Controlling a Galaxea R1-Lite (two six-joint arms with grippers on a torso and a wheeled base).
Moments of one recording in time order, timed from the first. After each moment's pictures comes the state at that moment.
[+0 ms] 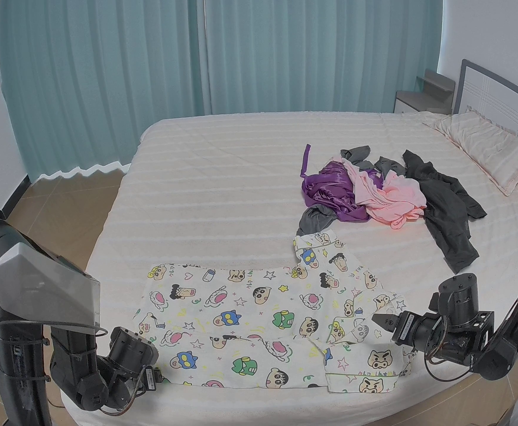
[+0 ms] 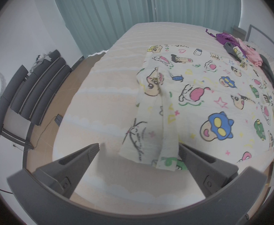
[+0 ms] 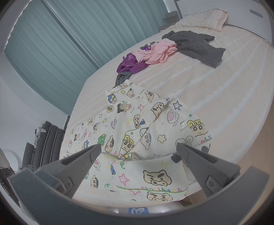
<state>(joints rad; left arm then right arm) -0.43 2.27 -0.17 -1.01 0.47 -0.52 0.45 1.91 -0.20 -1.05 -0.16 0.72</state>
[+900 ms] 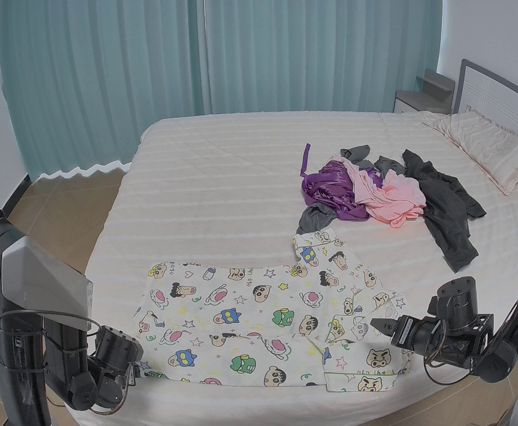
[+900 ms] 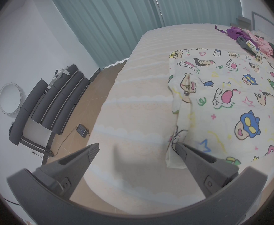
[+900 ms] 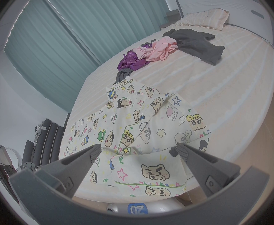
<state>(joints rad) -0.35 2.30 -0.10 -1.13 0.67 -0.38 0.46 1.92 -0.19 -1.05 -0.16 0.72</state>
